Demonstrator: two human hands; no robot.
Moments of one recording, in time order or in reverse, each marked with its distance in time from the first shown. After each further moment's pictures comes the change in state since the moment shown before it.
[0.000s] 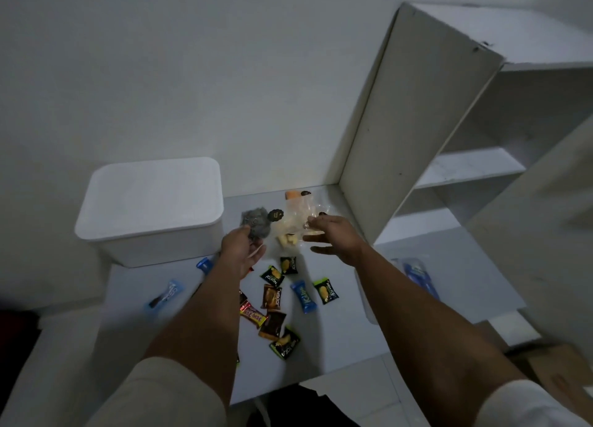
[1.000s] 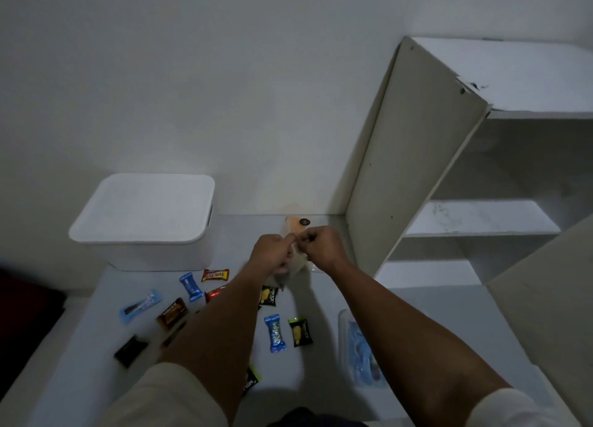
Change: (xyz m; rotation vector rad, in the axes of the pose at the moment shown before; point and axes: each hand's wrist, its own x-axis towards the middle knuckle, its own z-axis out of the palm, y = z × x) left_hand -0.013 -0.019 0.151 0.635 0.037 0.278; right_hand 0.084 -0.018 -0.061 -0.627 0.033 -0.375
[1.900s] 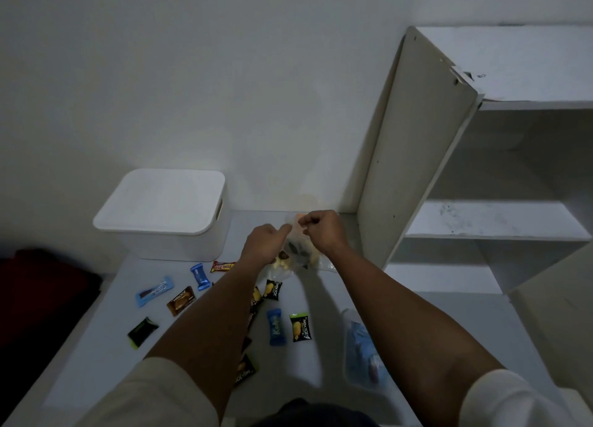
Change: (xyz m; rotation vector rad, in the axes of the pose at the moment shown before) left_hand -0.007 0.002 0.000 0.241 0.177 0.096; right_hand 0.019 -0.006 -0.019 0.093 0.025 0.018
